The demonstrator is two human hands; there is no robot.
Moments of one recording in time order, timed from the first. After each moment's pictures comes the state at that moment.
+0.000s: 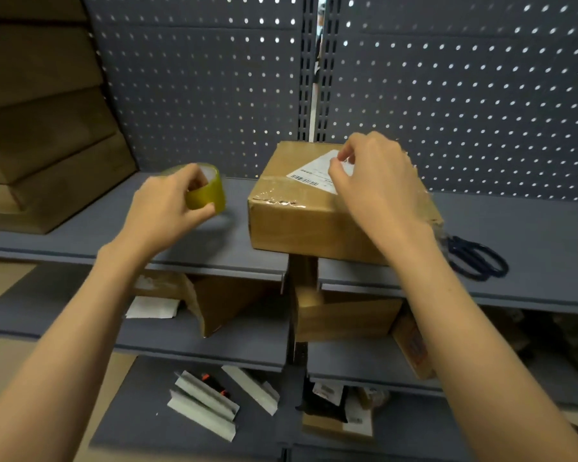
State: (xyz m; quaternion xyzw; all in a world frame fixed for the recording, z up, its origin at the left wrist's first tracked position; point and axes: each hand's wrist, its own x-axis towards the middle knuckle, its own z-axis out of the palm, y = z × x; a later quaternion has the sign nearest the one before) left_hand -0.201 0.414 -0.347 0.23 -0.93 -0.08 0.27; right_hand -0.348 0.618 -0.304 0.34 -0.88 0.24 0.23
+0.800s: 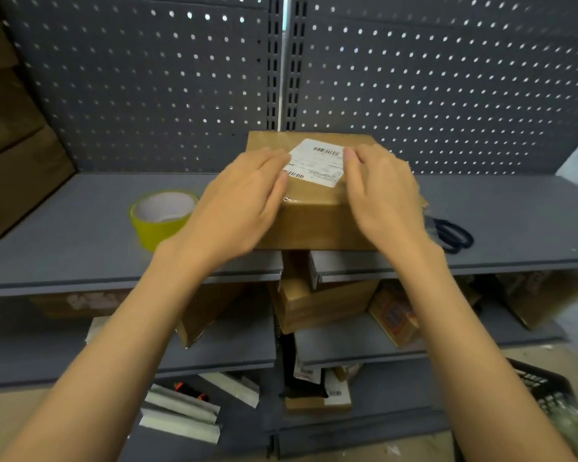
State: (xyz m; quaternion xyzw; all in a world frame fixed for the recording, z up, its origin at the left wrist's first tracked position) left_hand -0.243 0.467 -0.332 -0.01 -0.95 -0.14 0.27; right_hand -0.332 0.624 -0.324 0.28 -0.88 0.29 0.24
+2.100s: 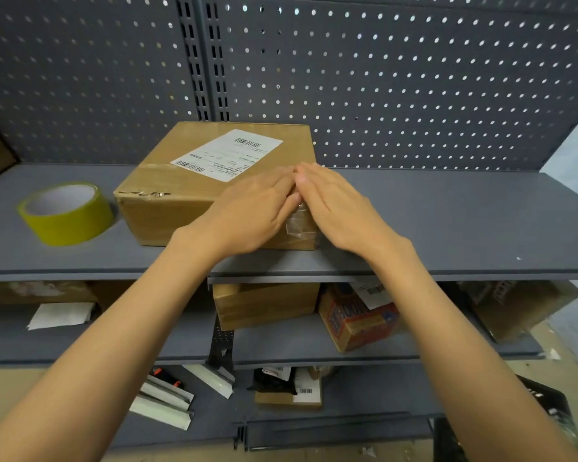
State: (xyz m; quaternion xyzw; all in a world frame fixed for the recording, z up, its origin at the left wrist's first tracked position) left_hand -0.346 0.581 -0.349 -0.03 -0.99 -0.08 0.12; right_hand -0.424 0.721 -0.352 0.45 -0.85 0.27 0.01
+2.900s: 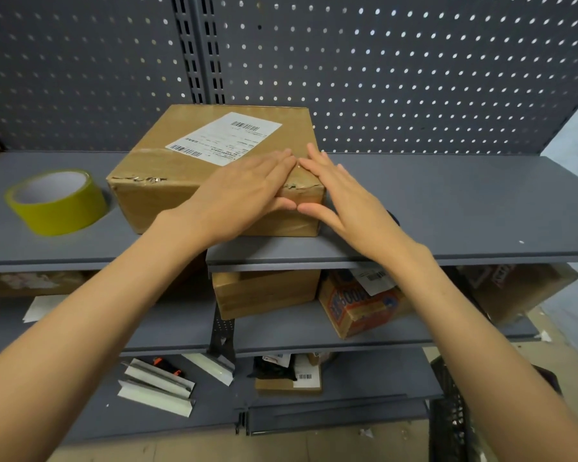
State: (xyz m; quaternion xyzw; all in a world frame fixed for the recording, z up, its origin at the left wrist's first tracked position) left_hand -0.341 0.567 -0.353 -0.05 -0.99 0.05 0.11; right_hand -0.435 0.737 -0.383 0.50 -0.82 0.27 0.07
